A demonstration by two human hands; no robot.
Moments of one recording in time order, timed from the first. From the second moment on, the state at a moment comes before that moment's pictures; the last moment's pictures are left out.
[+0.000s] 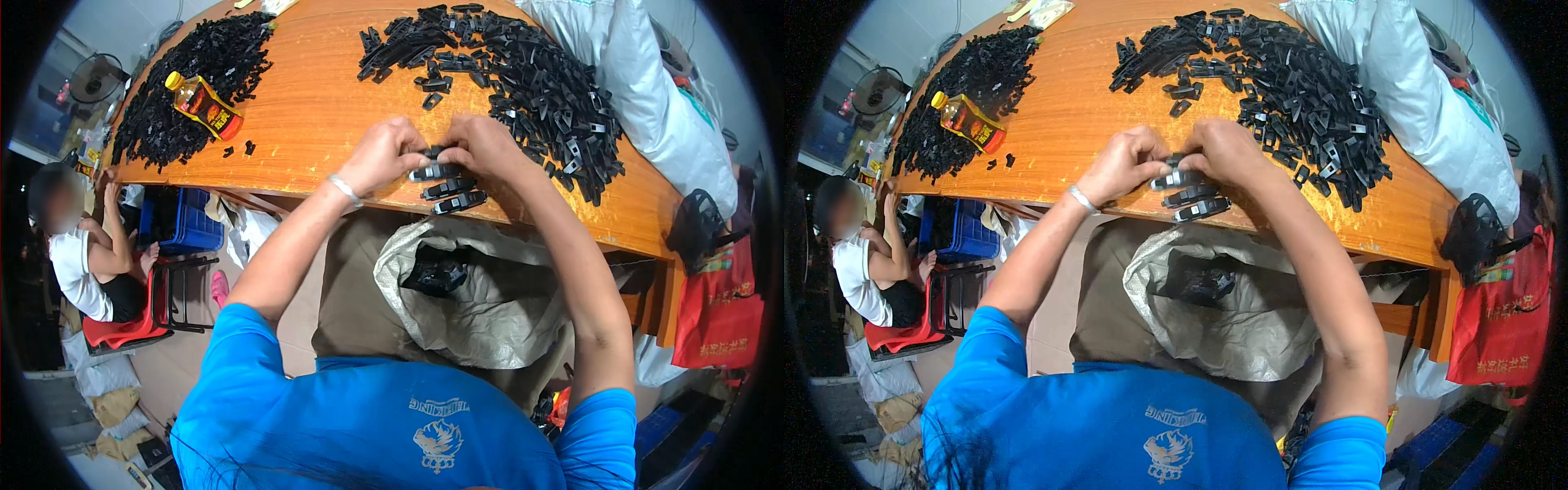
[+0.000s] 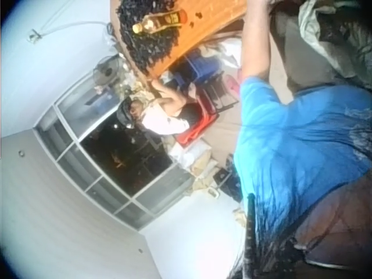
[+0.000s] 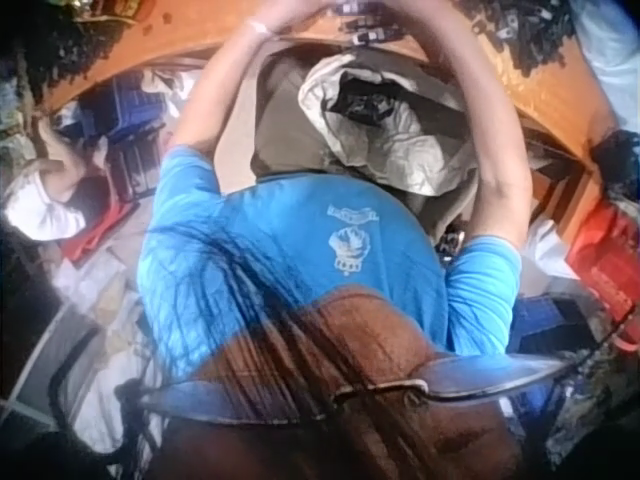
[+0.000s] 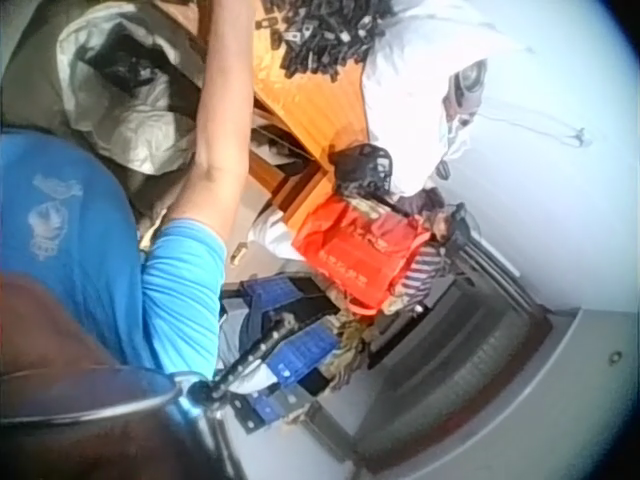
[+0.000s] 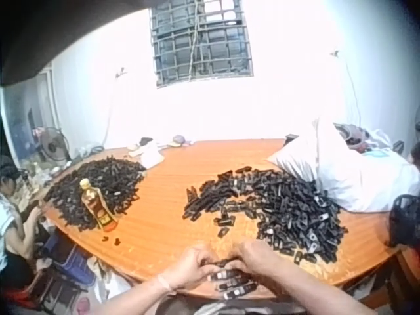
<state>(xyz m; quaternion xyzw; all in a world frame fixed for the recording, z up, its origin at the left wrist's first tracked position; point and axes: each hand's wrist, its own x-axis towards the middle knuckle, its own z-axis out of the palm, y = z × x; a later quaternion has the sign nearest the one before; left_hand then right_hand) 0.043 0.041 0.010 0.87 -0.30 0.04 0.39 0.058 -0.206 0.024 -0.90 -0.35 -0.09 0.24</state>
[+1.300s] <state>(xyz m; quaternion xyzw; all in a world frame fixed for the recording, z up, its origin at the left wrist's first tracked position) 0.174 0.006 -0.006 0.94 -0.14 0.27 0.14 0.106 -0.198 0.012 -0.96 -0.24 -0.14 0.07</state>
